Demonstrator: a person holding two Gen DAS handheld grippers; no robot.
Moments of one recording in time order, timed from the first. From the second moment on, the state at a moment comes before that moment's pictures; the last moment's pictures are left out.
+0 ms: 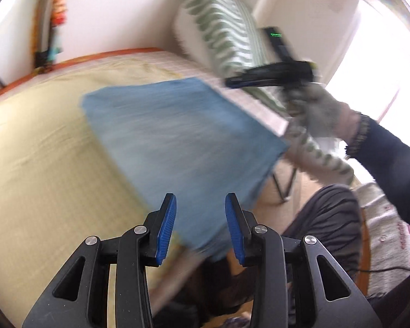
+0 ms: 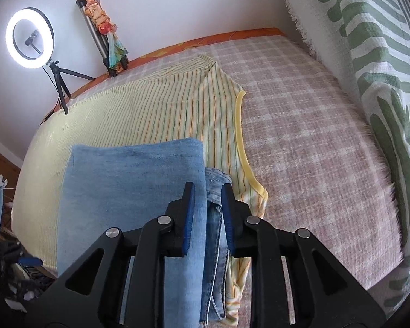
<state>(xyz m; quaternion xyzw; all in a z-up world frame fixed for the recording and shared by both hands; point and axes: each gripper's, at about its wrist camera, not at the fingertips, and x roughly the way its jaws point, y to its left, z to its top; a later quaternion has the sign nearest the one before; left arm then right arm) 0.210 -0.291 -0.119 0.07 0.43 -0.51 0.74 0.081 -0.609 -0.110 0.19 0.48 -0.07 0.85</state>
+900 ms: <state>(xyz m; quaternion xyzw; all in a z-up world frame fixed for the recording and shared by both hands) 0.190 -0.322 -0.149 0.16 0.44 -0.46 0.76 0.038 -0.562 -0.150 0.14 0.53 -0.06 0.83</state>
